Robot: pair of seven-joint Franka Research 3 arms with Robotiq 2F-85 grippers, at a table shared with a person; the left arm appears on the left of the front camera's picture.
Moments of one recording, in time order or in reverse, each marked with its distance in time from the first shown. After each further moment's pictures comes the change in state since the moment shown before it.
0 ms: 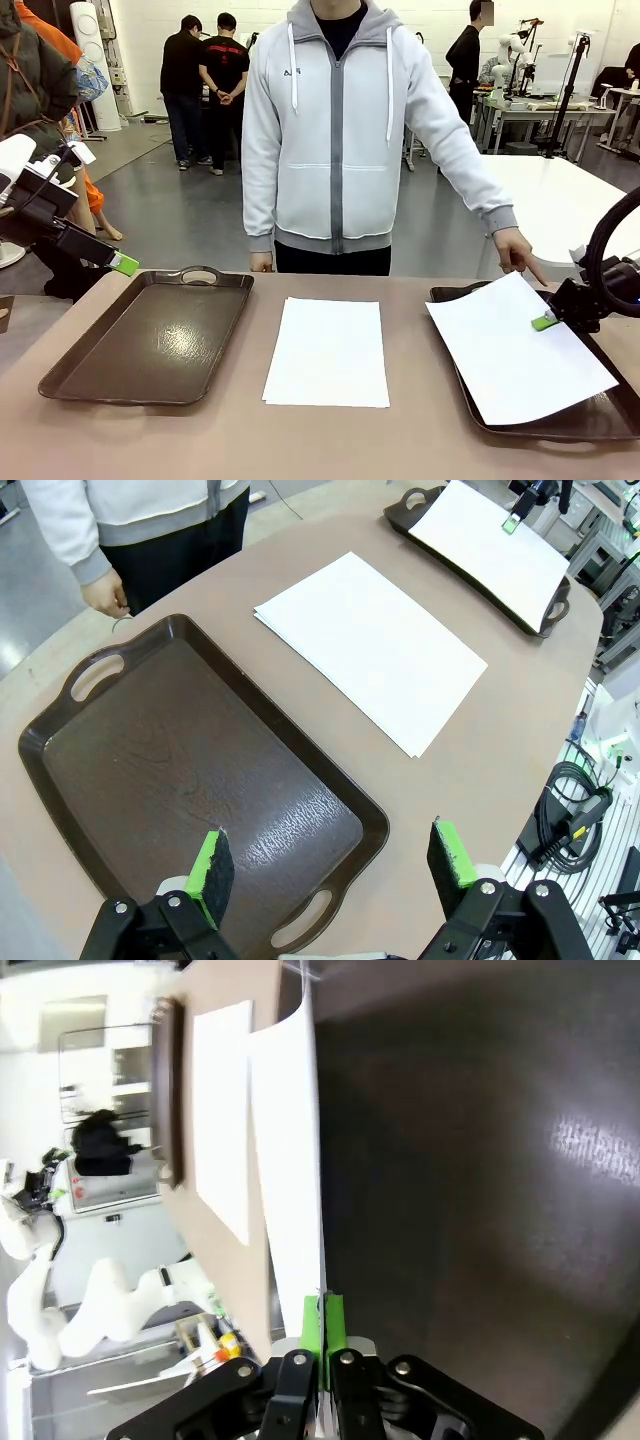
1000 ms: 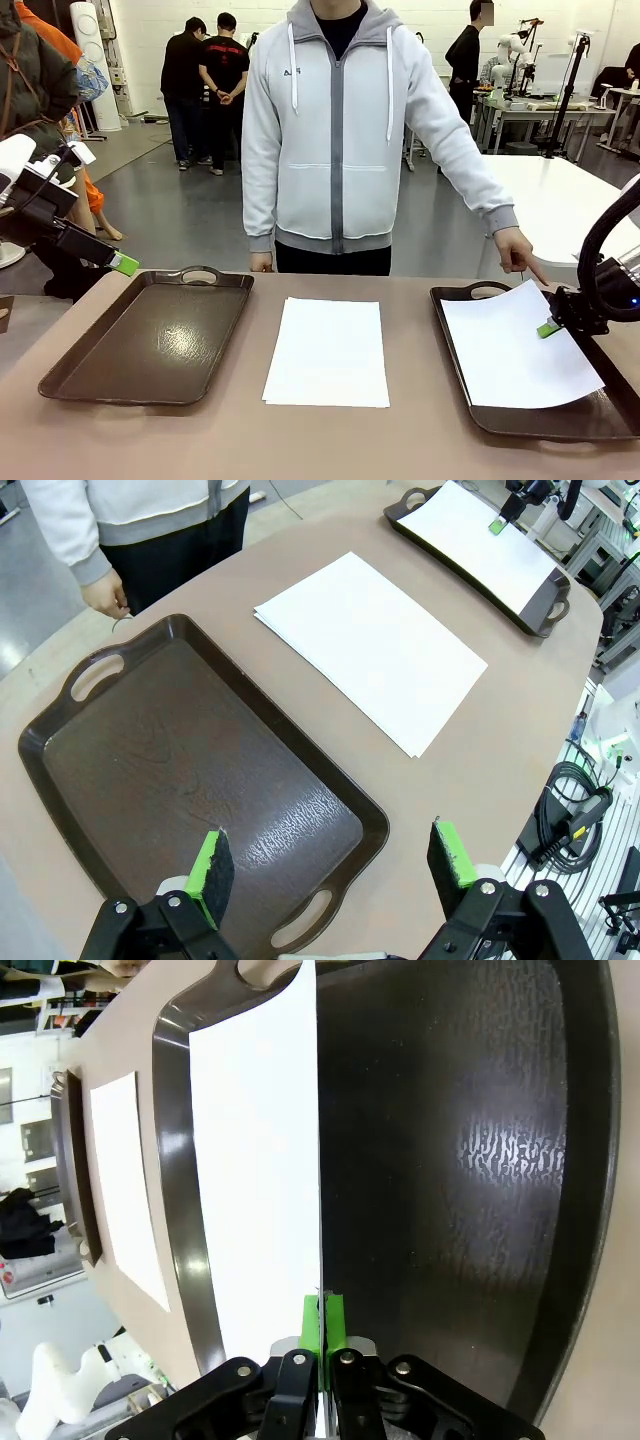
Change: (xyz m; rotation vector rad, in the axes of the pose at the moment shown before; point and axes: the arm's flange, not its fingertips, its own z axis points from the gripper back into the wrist) left arm 0.000 0.000 0.000 0.000 0.000 0.000; right arm 0.004 -0.001 -0.003 -0.238 -0.124 -0.093
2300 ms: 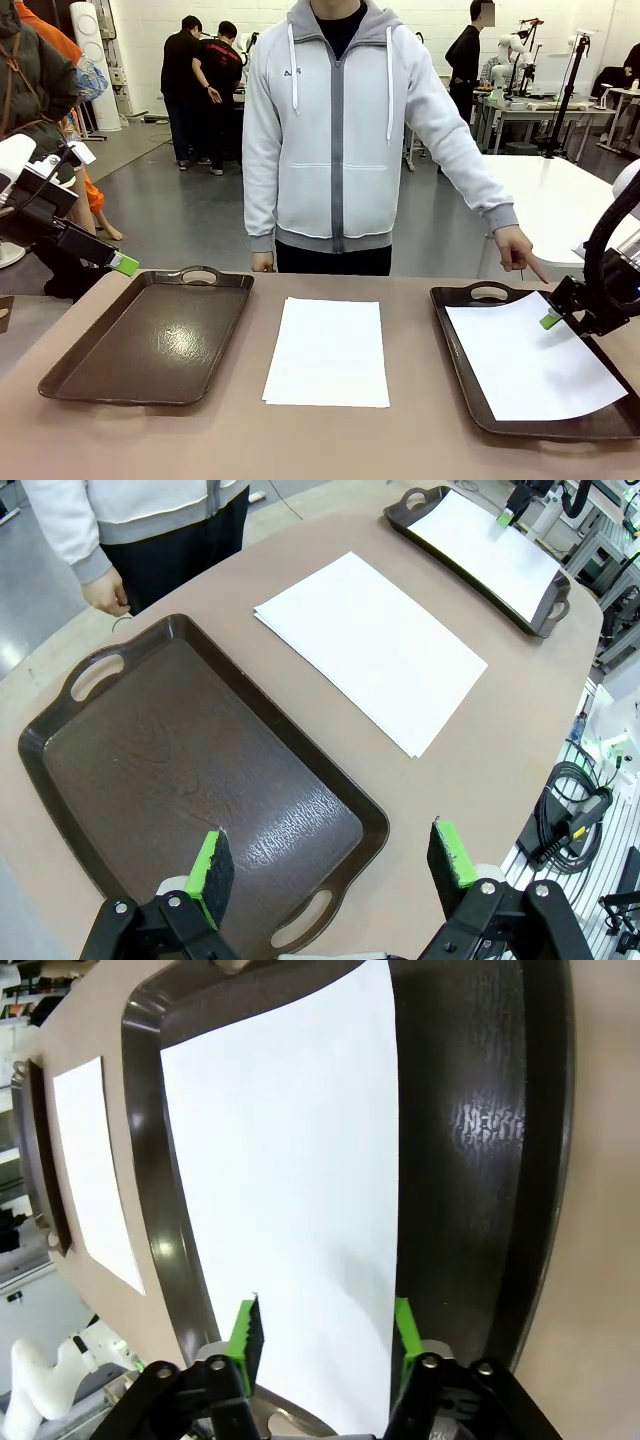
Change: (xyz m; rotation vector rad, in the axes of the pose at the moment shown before) left arm 0.000 0.000 0.000 0.000 0.000 0.000; right arm 0.005 0.014 0.017 -0.119 0.061 -0.009
